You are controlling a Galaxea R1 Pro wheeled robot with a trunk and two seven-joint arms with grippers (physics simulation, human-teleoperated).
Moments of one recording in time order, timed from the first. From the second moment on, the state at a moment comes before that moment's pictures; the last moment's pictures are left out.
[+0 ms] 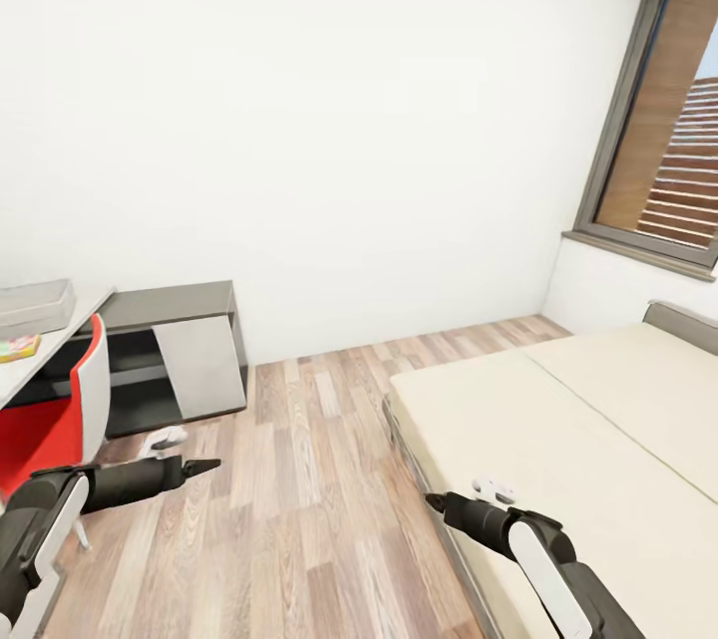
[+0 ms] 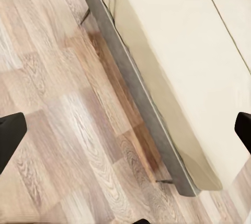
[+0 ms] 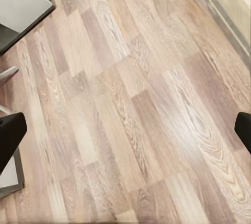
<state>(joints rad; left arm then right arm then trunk) -0.46 0.36 0.16 -1.01 0.20 0.81 -0.84 -0.29 -0.12 0.20 -1.19 -0.77 0.64 -0.17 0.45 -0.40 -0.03</state>
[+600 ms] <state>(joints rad) -0.46 0.36 0.16 -1.01 0.20 0.81 -0.84 -0.29 -0.12 0.20 -1.19 -0.77 0.64 -0.17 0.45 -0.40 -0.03</state>
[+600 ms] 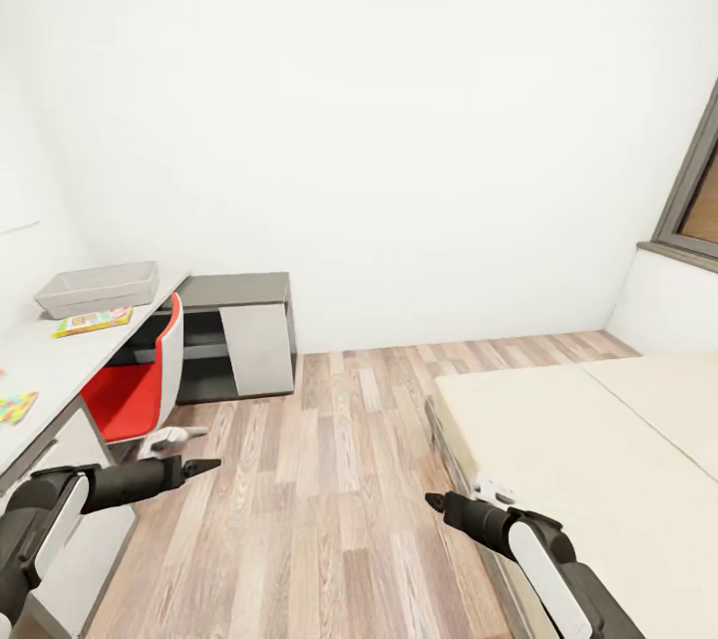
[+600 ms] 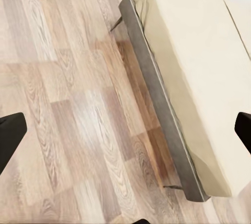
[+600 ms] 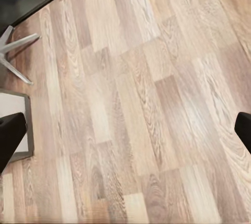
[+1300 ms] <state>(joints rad) -0.46 0.36 0.16 -1.01 0.20 0.81 -0.84 -0.29 -0.12 0.18 -1.19 -0.77 0.64 -0.16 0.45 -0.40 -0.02</state>
